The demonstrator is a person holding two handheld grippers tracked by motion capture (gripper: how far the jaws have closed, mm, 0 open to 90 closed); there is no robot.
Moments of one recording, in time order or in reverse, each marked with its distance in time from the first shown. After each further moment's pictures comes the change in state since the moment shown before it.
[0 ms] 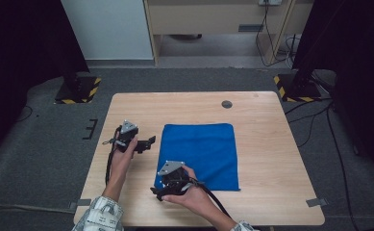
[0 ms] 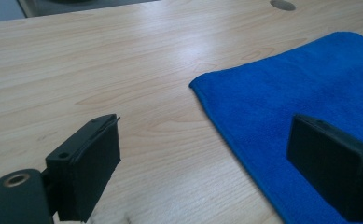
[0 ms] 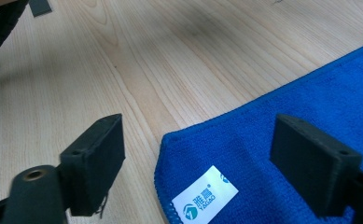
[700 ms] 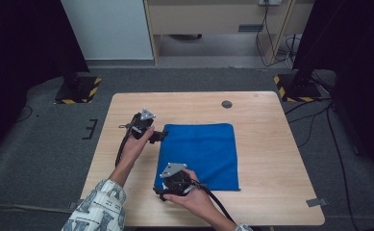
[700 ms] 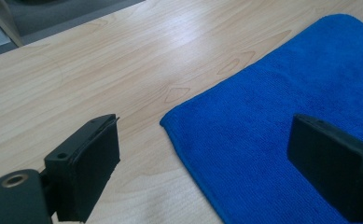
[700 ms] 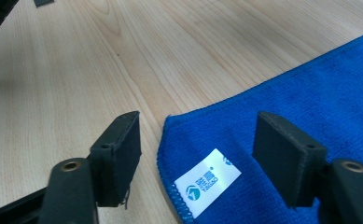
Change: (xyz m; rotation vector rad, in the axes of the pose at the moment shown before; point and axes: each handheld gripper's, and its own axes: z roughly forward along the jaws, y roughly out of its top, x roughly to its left) left arm -0.024 0.048 0.036 0.105 -0.035 0.153; right arm 0.001 -0.009 -0.003 0.006 0.006 -0.002
